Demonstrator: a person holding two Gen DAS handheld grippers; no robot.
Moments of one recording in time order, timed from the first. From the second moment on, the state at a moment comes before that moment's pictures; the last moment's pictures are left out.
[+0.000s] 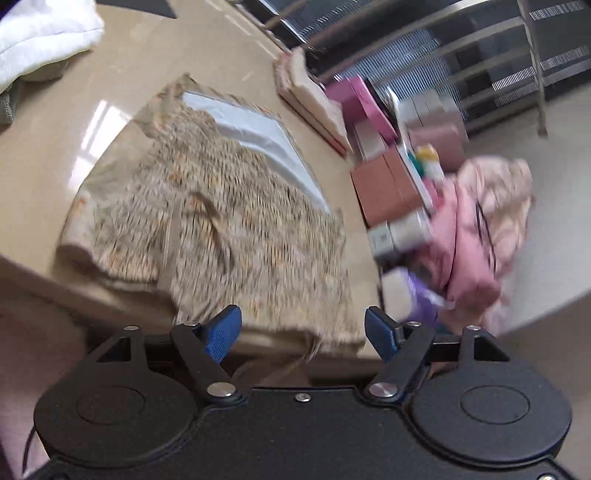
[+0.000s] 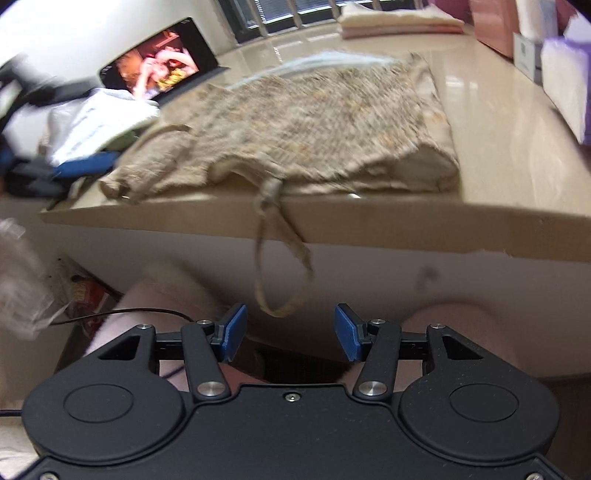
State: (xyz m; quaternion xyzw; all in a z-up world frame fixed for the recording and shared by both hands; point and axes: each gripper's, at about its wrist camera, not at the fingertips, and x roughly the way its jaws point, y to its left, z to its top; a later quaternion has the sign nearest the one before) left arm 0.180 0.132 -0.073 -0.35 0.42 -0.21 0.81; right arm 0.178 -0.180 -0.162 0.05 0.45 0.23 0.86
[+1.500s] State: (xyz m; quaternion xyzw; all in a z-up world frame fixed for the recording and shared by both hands) left arm 0.189 -0.024 -0.180 -0.07 0.51 -0.21 0.83; right arm 0.157 -0.257 -0.153 0.23 0.37 0.15 0.89
